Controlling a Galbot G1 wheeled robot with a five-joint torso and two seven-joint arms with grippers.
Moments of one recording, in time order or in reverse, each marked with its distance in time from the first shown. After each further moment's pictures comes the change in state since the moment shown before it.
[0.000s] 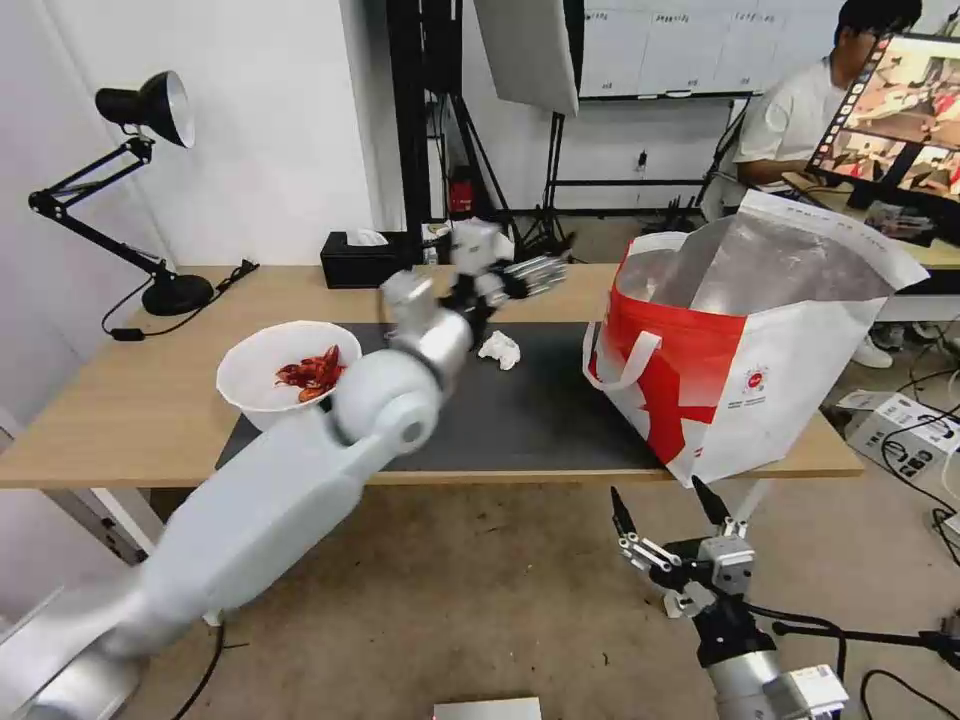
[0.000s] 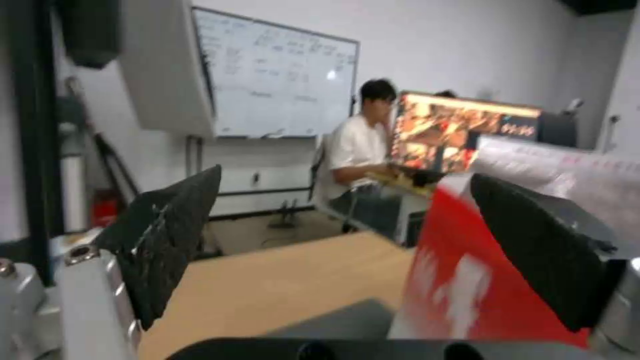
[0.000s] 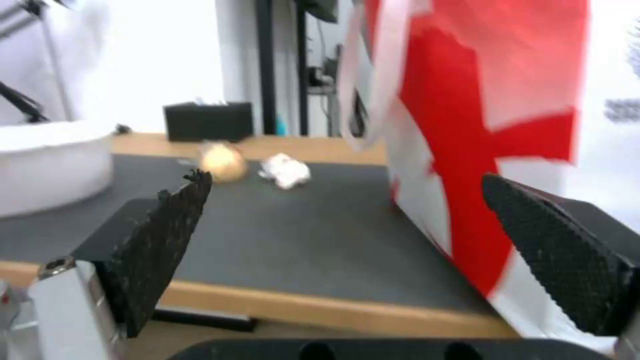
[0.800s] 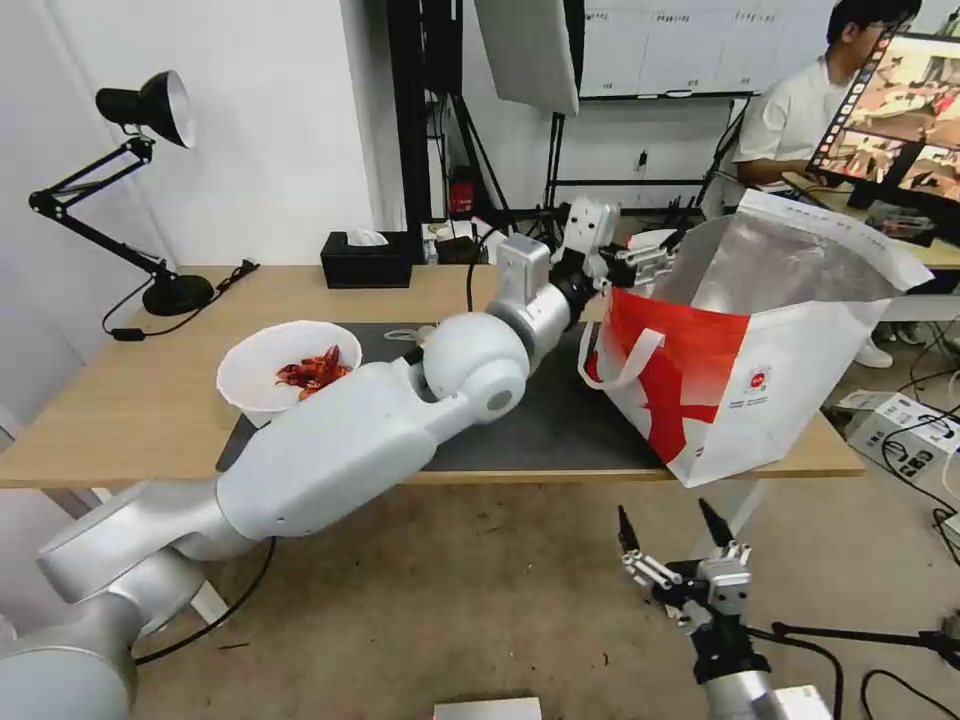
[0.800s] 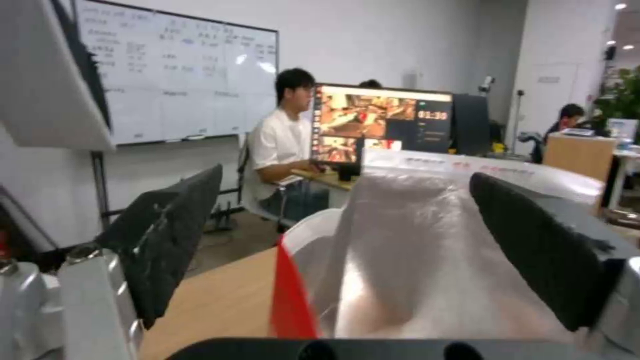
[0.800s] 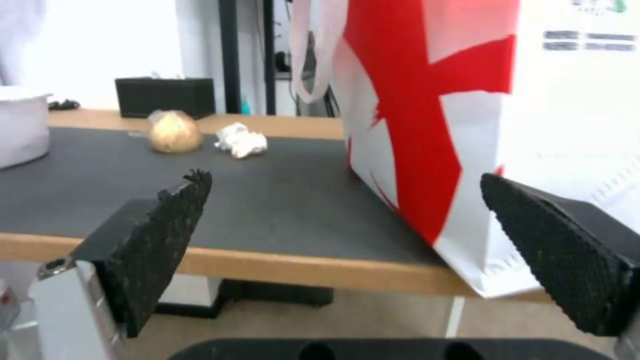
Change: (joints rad) left arm -0.368 -0.222 0.311 0.194 -0.073 0.024 -0.047; right arm -0.002 0.058 0.048 -0.105 -0.046 0.065 0.005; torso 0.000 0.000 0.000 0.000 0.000
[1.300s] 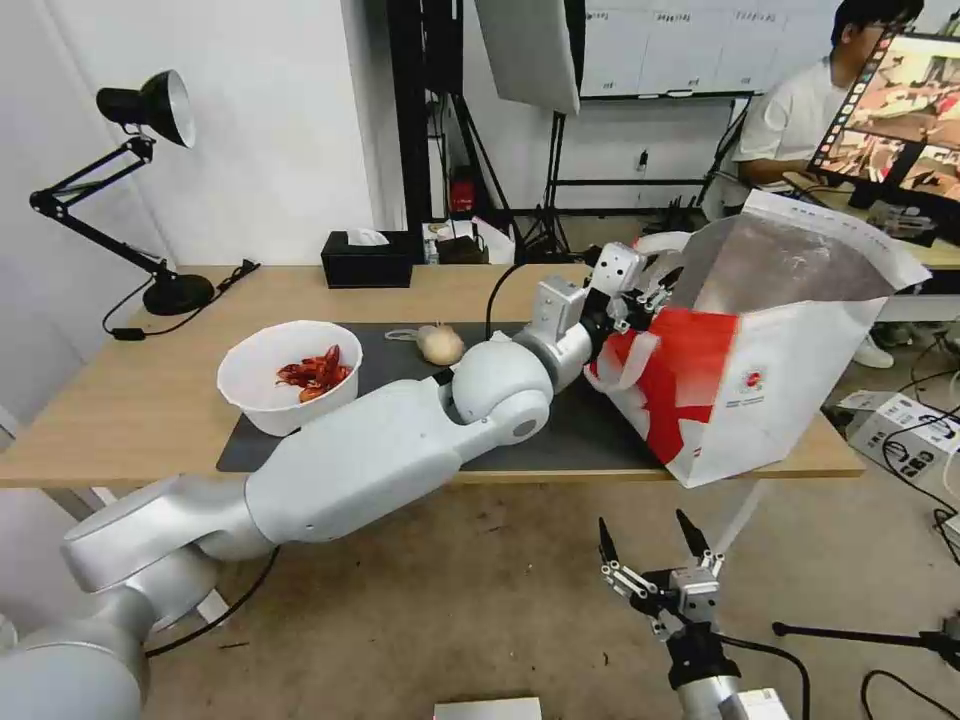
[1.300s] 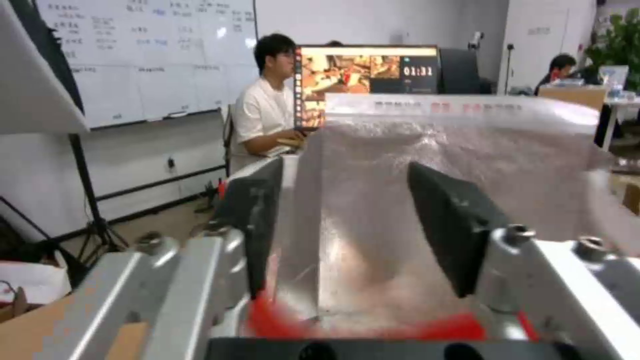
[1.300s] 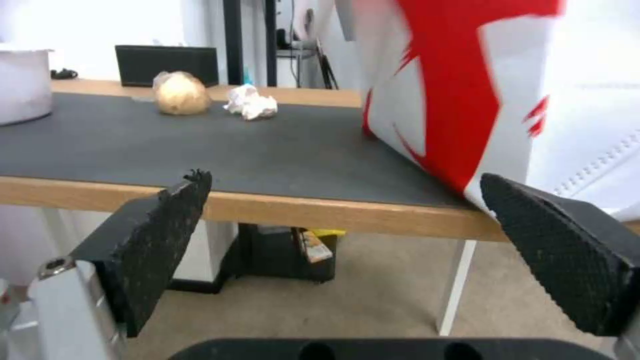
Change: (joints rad) left arm -0.047 -0.045 0.102 0.053 0.012 0.030 -0.005; right arm -0.011 0.076 -0.049 -0.065 -0.102 0.030 0.003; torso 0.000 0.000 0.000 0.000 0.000
